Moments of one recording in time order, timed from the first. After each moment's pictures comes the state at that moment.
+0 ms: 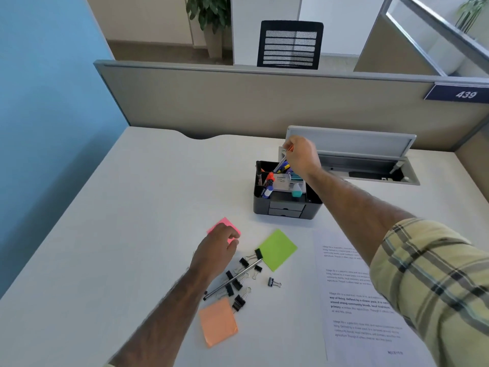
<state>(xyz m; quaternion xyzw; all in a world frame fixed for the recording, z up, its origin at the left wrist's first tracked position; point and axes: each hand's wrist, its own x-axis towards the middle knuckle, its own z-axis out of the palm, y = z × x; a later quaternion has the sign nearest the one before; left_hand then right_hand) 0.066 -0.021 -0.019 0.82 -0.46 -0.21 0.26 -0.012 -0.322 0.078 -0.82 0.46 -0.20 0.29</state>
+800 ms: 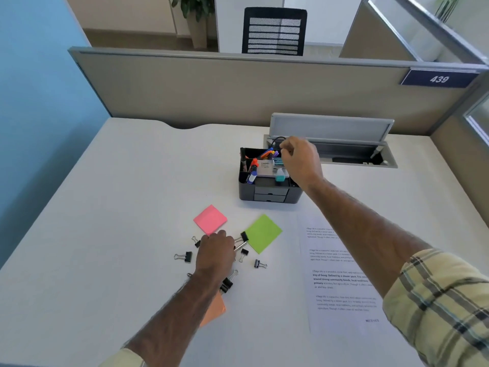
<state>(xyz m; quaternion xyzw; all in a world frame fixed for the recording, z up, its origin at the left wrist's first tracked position) 0.014 -0.024 -0.049 0.83 -0.54 -0.05 -0.09 -0.077 -0.278 0.078 -0.82 0.43 -0.28 0.25</state>
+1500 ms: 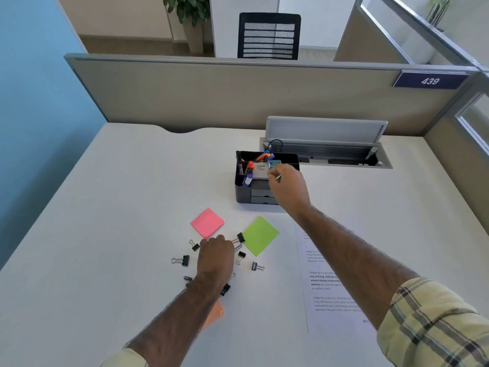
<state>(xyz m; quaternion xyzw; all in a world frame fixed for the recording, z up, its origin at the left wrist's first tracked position) 0.002 -0.026 -0.044 0.84 -0.52 -0.07 -0.13 -0.089 -0.237 0.041 -0.83 0.42 -0.25 0.27</state>
